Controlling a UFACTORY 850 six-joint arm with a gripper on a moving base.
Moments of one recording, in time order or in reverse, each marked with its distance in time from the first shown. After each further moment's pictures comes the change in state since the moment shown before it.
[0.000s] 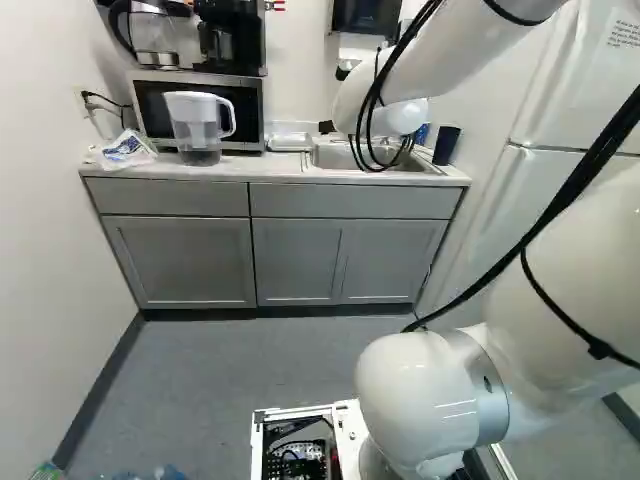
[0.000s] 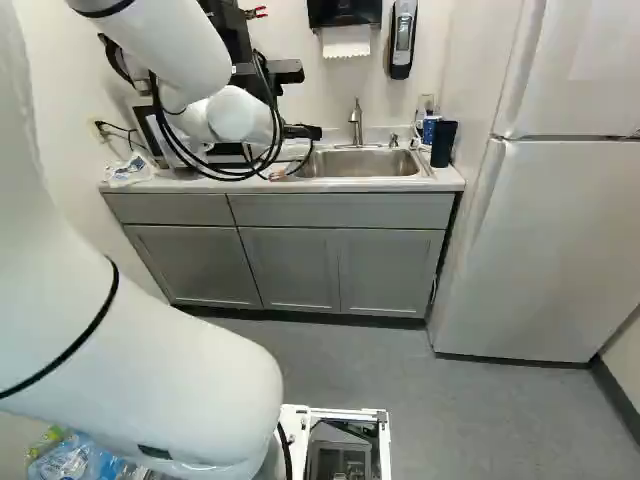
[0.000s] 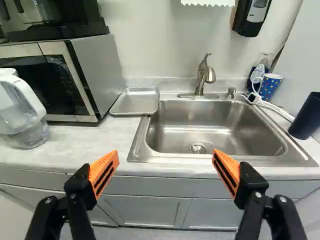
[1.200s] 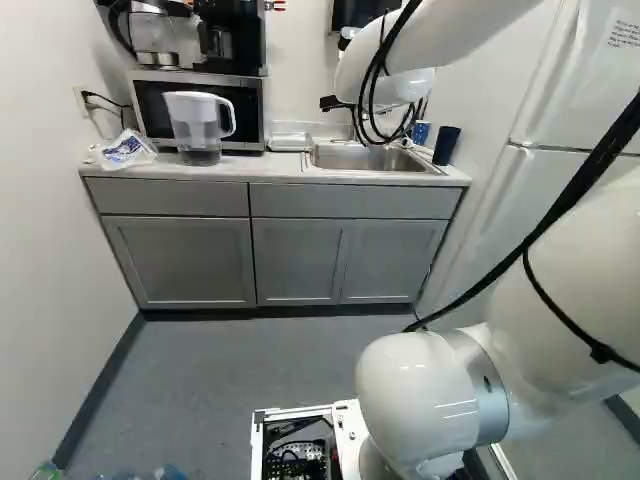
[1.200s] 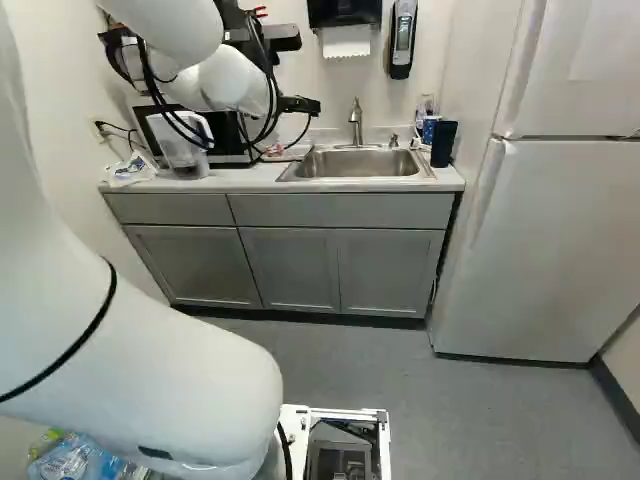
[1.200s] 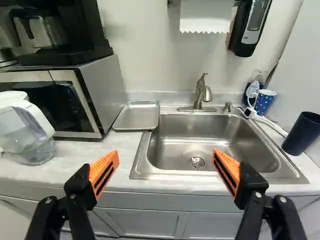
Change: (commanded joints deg) arm 0.0 0.7 -6.6 0.0 -5.1 0.0
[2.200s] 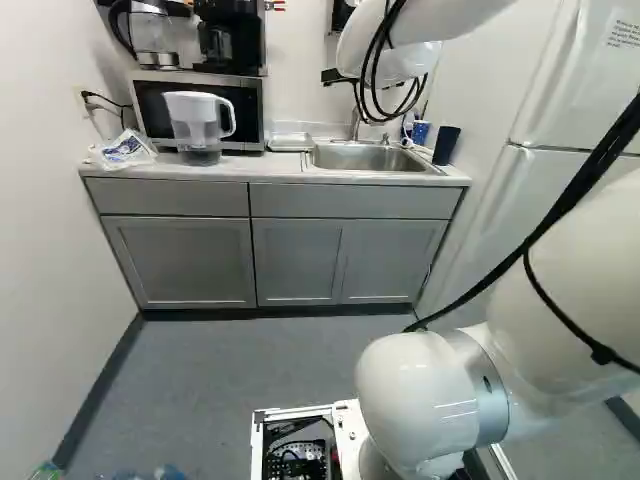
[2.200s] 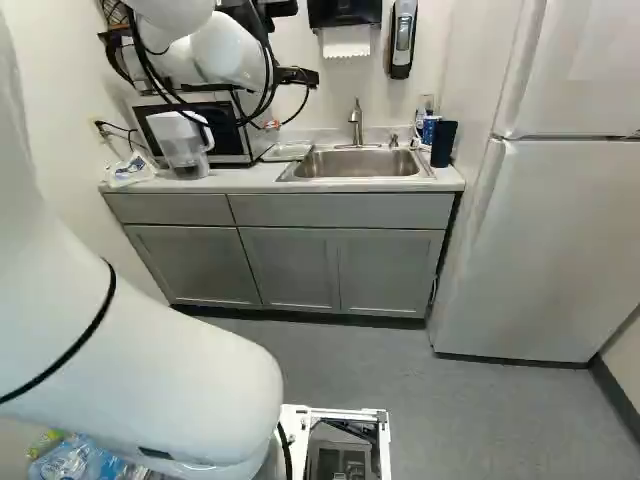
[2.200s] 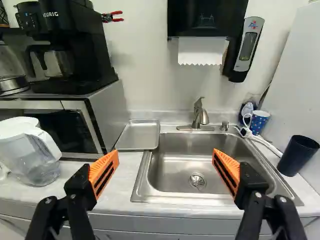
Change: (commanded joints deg) arm 0.0 0.1 -5.0 0.0 0.0 0.0
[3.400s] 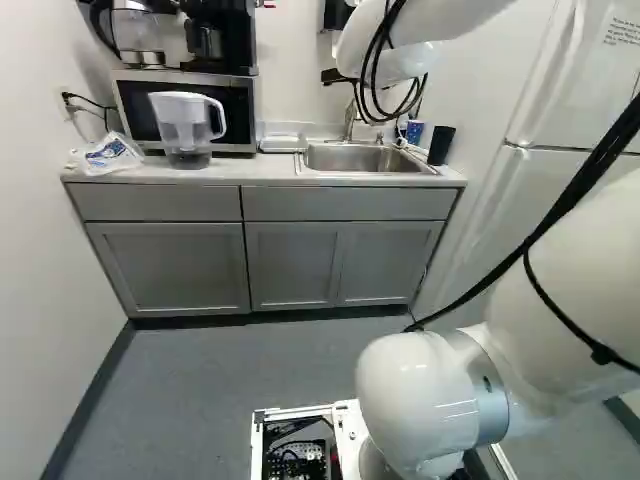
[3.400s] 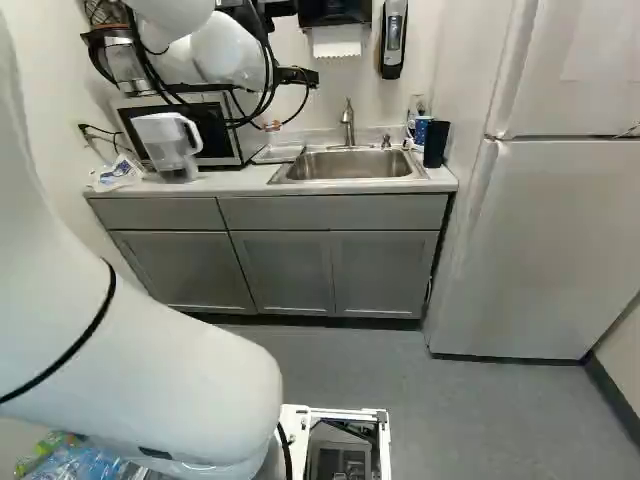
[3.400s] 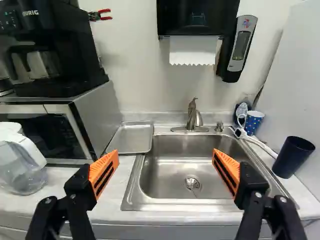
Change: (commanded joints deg) arm 0.0 0.0 0.0 0.0 0.0 0.0
